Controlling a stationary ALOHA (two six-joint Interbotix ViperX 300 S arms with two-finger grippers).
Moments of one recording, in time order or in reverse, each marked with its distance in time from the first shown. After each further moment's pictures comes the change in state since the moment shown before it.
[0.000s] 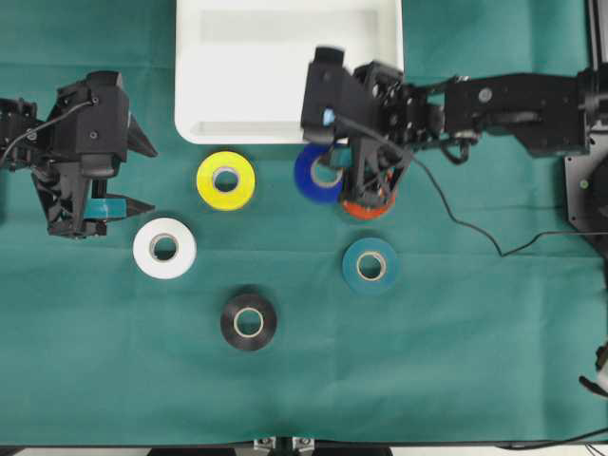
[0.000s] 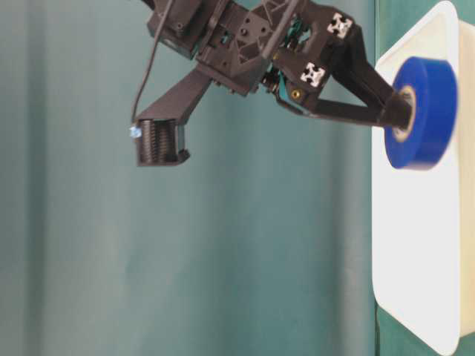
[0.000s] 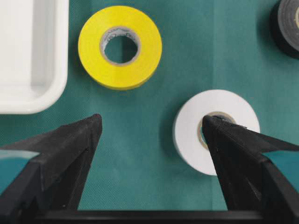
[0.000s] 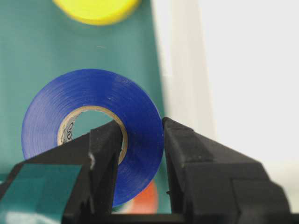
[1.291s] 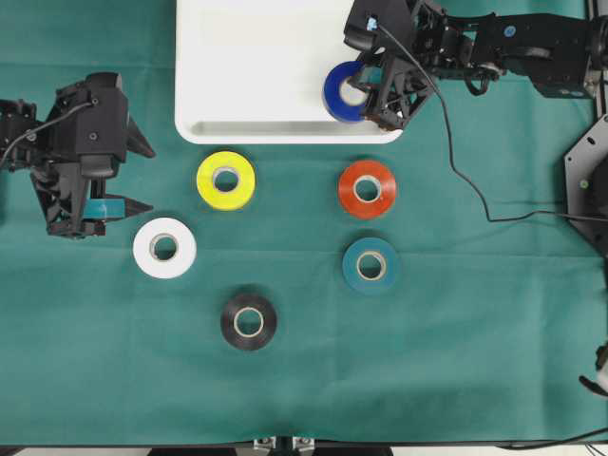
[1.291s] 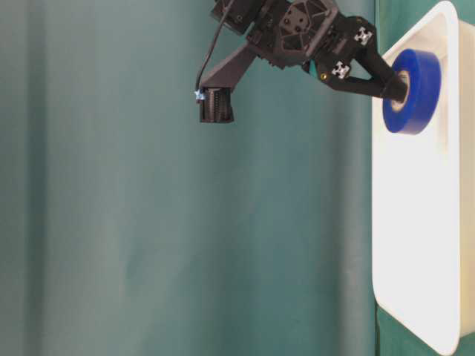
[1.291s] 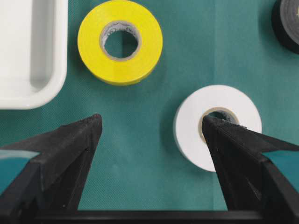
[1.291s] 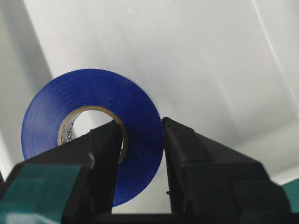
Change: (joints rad) left arm 0.002 0.000 0.008 0.002 -0.002 0.000; right arm -0.253 0.012 0.147 -0.069 -0.209 0.000
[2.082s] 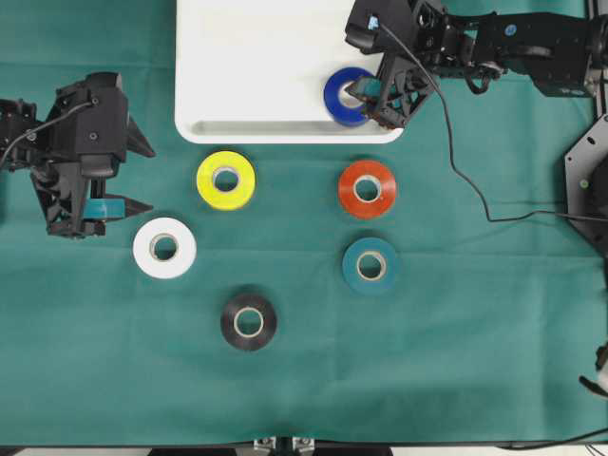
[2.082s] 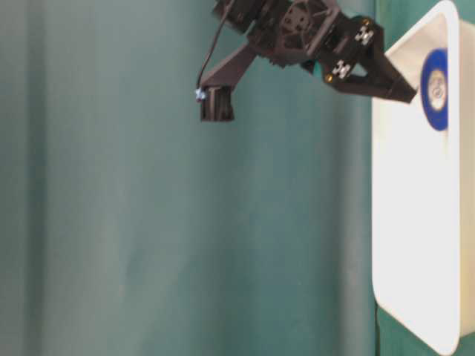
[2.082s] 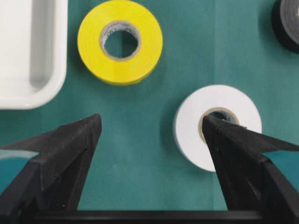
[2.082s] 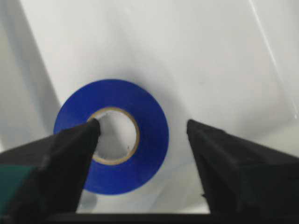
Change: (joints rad) left arm 0.000 0.000 0.002 -0.002 0.000 0.000; right arm -0.005 0.000 0.002 -0.003 -0.006 -0.005
